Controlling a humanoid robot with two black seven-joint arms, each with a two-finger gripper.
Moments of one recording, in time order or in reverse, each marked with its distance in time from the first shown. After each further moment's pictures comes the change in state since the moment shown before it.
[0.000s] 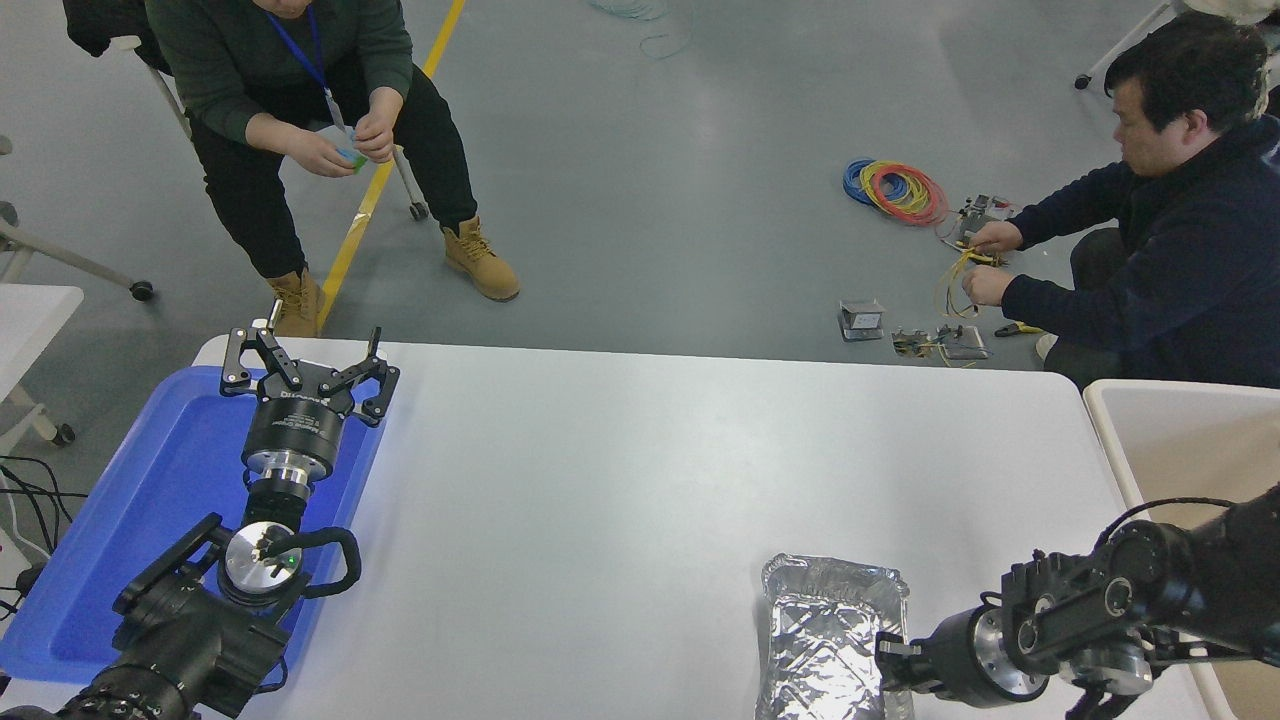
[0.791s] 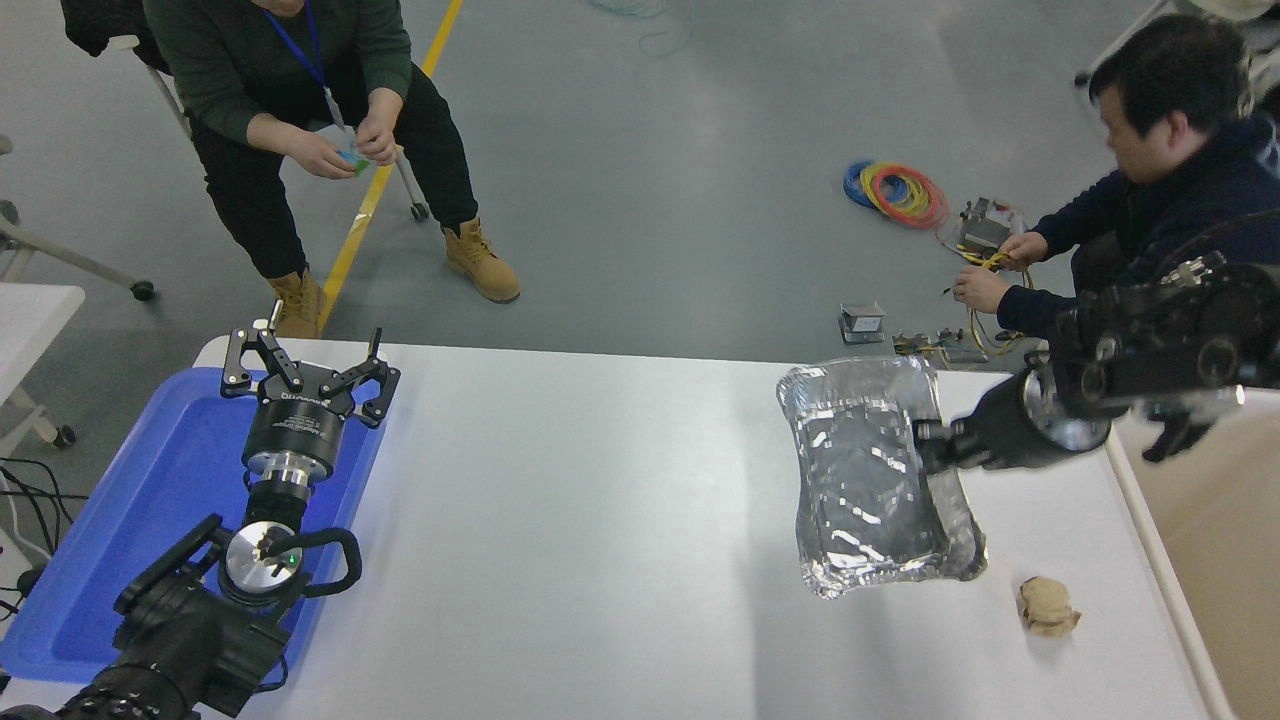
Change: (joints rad) left arm 0.000 0.001 0.000 0.000 0.000 0.000 0.000; right arm 0.683 -0.019 -0.177 0.005 -0.038 0.432 0.006
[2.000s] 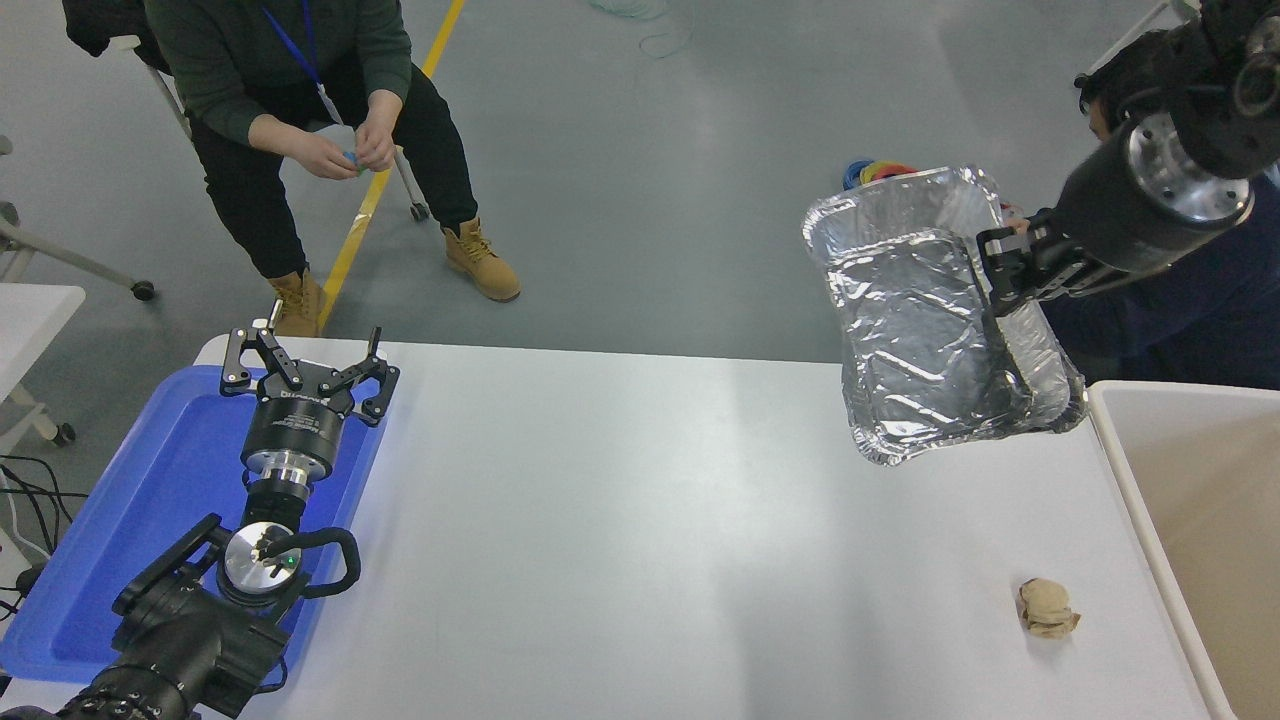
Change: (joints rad) left arm 0.000 0.000 -0.001 0.000 0.000 0.000 -0.001; right arm 0.249 -0.051 -0.137 -0.150 -0.059 0.285 0.000
